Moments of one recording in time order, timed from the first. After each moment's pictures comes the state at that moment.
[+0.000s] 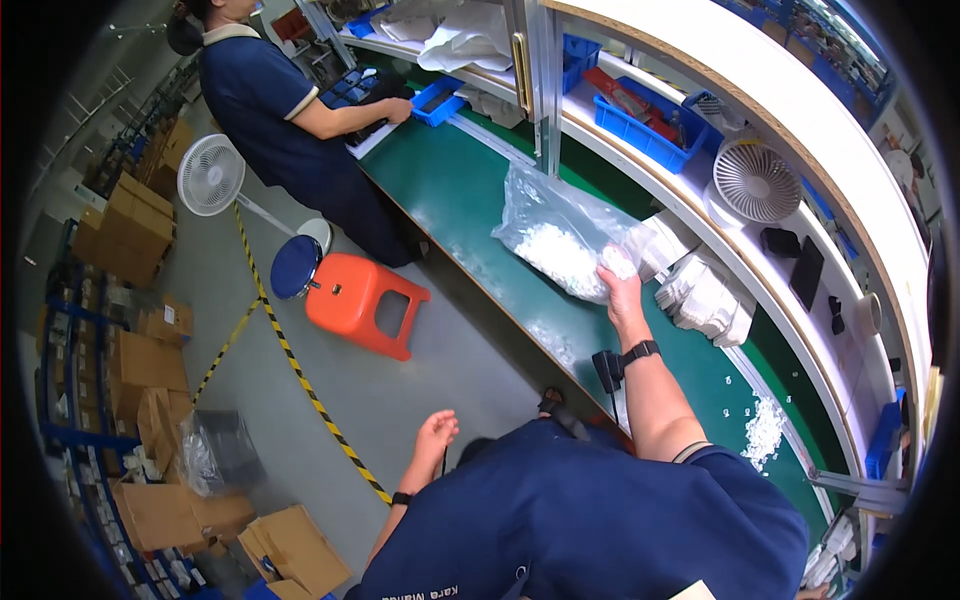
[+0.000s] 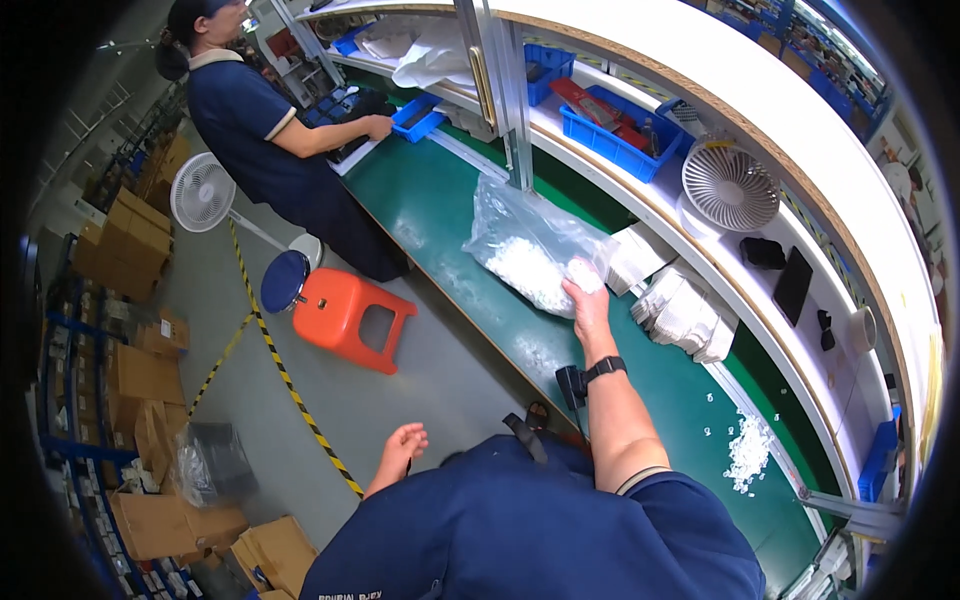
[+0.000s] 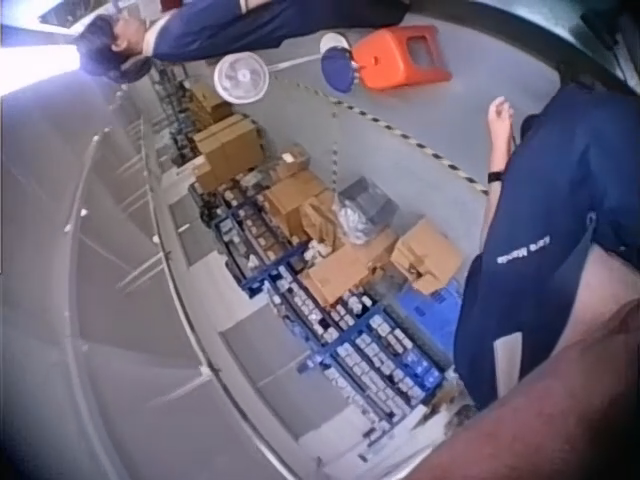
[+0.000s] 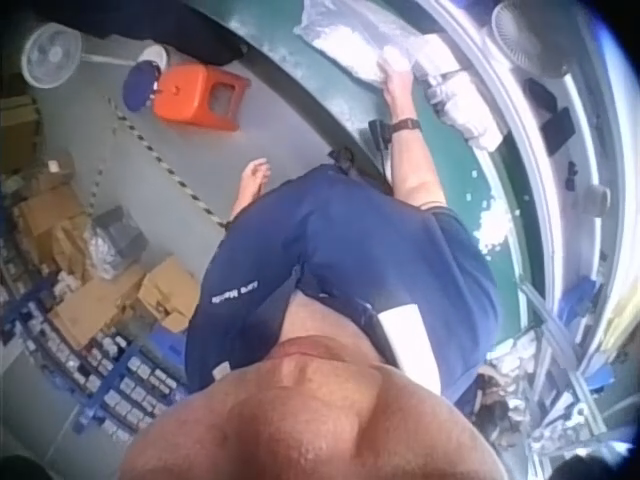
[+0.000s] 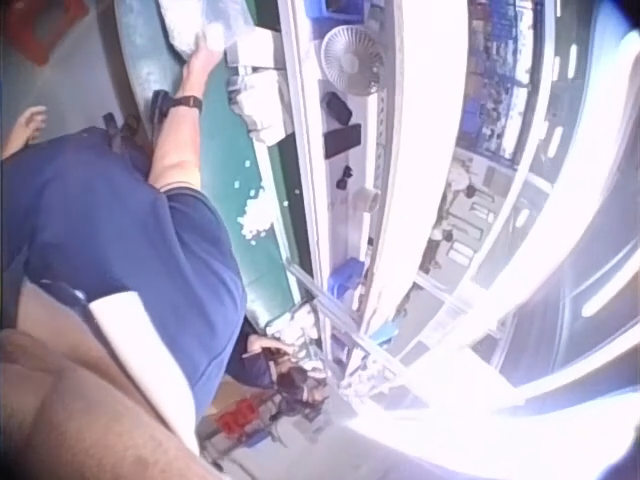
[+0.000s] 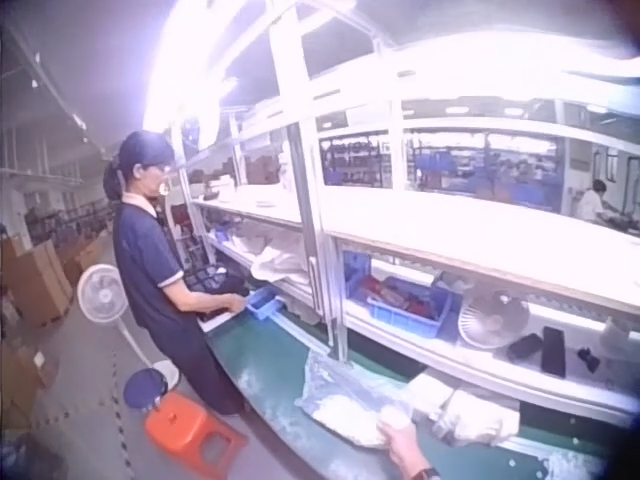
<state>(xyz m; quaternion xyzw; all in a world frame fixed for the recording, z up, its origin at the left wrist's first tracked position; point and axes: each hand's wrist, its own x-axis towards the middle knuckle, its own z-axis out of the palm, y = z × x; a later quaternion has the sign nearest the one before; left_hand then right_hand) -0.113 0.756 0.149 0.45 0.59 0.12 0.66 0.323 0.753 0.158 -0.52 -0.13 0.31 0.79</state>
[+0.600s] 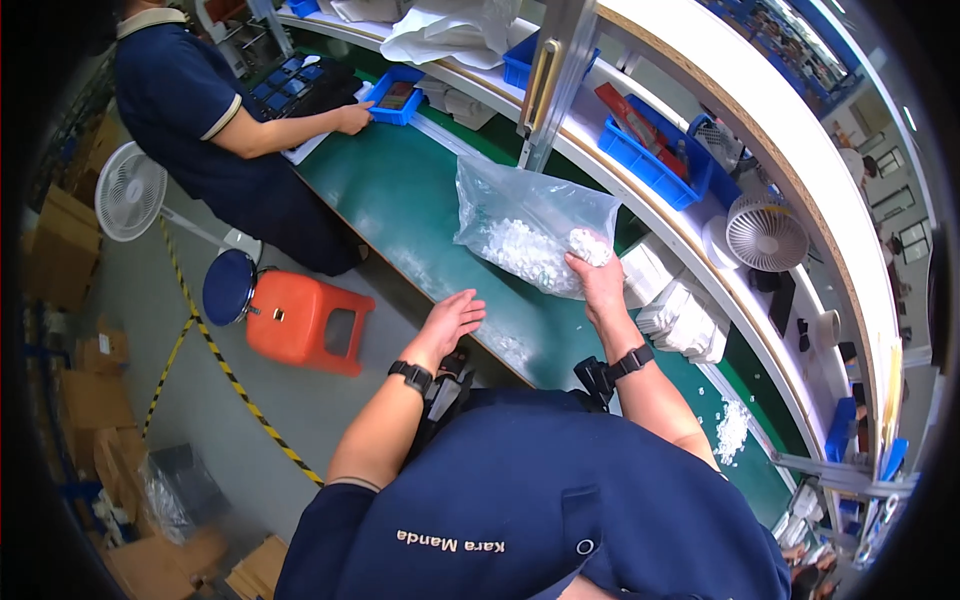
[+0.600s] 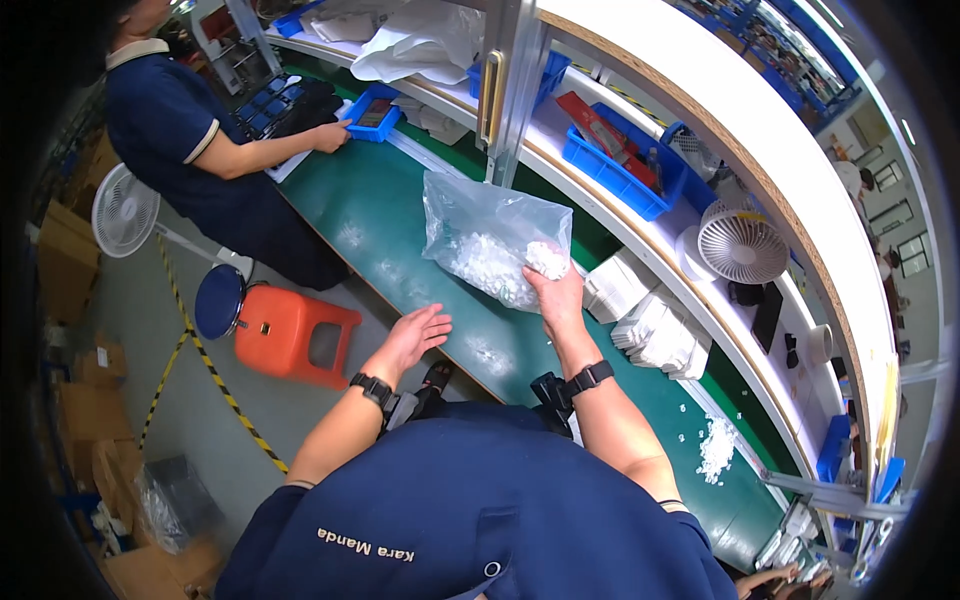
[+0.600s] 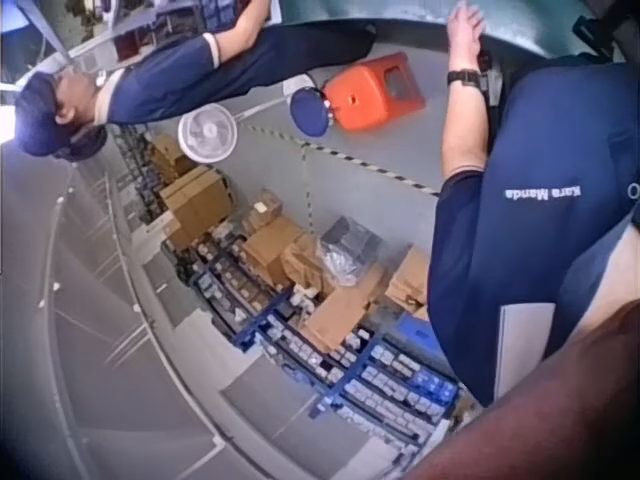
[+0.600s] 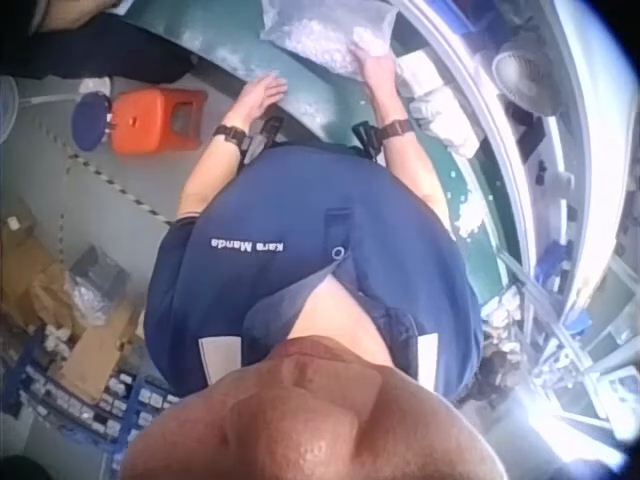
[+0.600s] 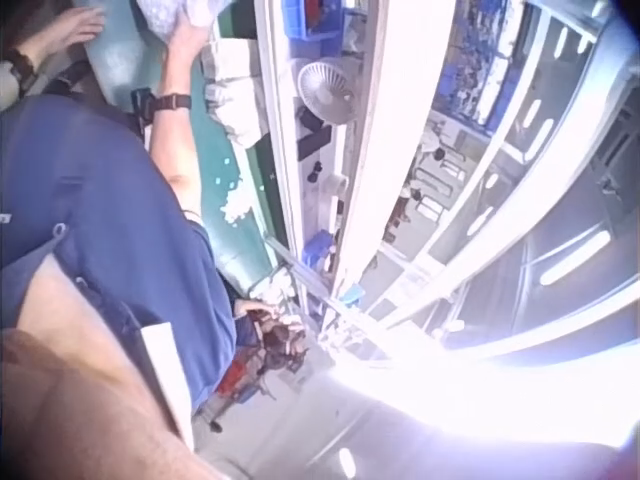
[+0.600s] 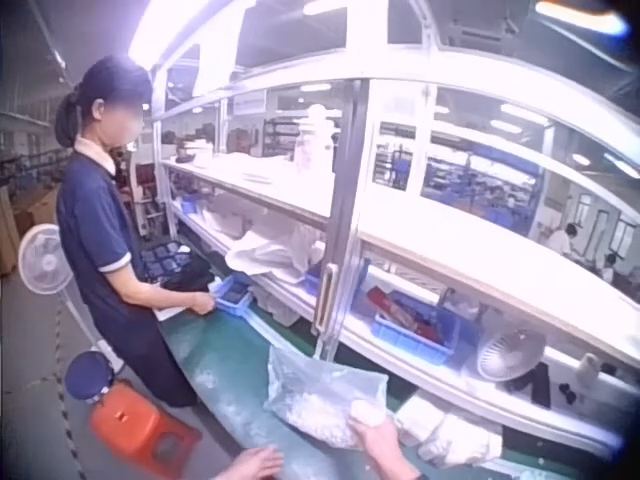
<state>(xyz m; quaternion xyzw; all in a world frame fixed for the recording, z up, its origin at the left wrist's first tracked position) 0.105 0.993 0.126 0.41 0.38 0.07 0.83 0.315 0.851 0.241 -0.69 -0.14 0.23 0.66</state>
